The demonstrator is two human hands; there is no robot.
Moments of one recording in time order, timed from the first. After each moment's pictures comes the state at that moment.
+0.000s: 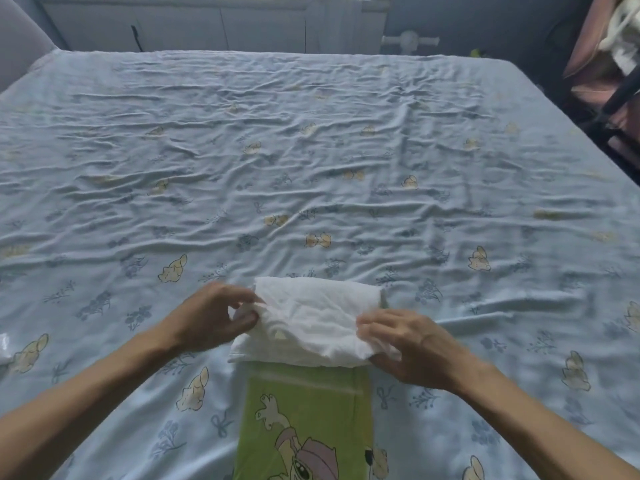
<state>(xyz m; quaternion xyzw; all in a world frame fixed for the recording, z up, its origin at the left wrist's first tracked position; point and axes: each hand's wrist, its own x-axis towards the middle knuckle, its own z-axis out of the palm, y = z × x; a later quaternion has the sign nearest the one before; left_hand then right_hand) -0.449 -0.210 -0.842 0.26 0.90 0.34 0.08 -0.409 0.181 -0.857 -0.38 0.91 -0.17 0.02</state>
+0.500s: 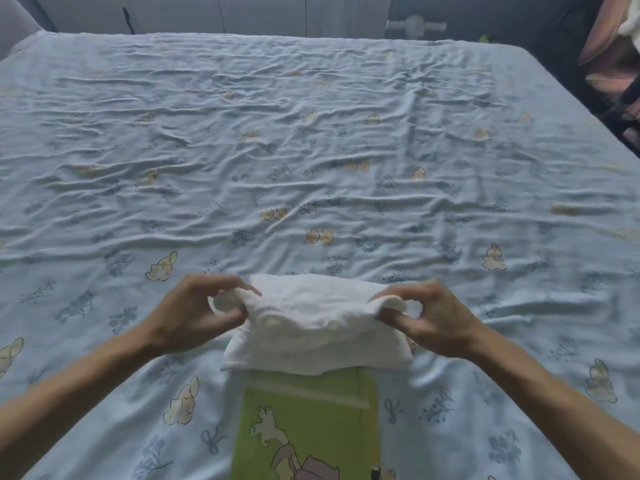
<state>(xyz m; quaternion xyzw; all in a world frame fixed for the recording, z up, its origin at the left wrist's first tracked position) -0.452 -0.214 -0.834 0.21 0.89 0.40 0.06 -0.446 0.179 -0.830 -0.20 0.88 -0.42 0.08</state>
